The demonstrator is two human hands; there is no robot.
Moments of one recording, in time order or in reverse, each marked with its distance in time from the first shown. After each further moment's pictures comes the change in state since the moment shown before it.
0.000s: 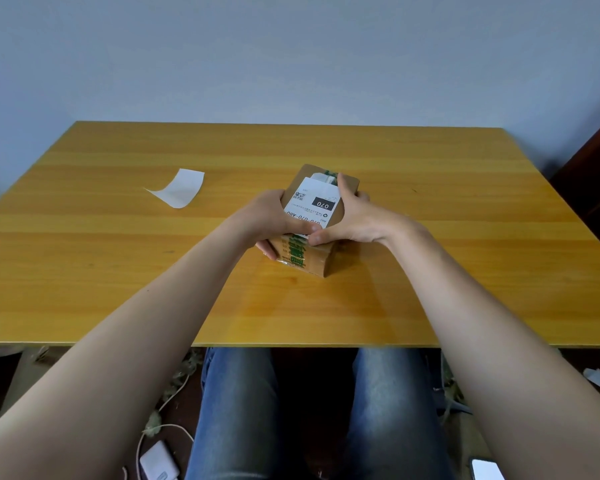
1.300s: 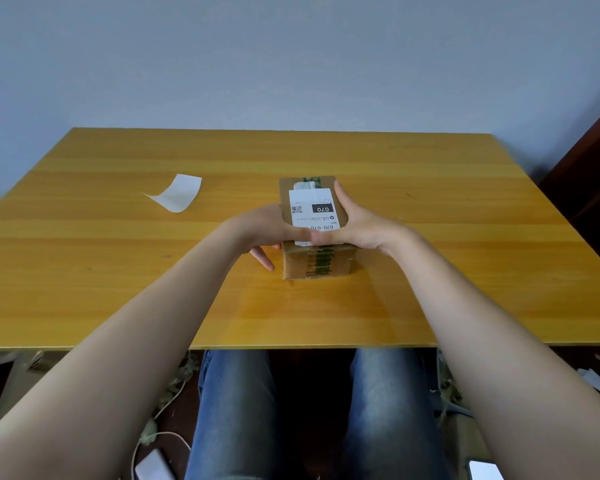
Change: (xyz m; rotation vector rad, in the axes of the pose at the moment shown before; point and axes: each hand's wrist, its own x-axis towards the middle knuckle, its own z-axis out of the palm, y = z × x) left_hand 0.003 -0.005 0.003 0.054 -0.180 0.012; right_hand -0.009 0.011 0.000 0.298 -0.088 -0.088
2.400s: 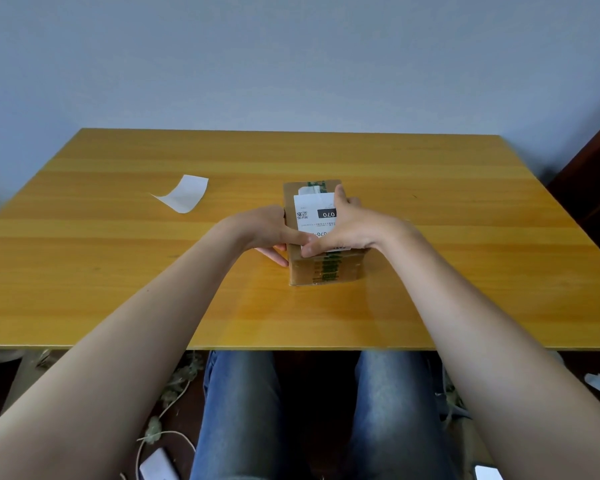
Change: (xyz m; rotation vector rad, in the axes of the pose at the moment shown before) left_hand 0.004 -0.012 -0.010 -0.059 -0.032 0.067; right_hand 0.006 -0.028 0.017 -0.446 0.051 0.148
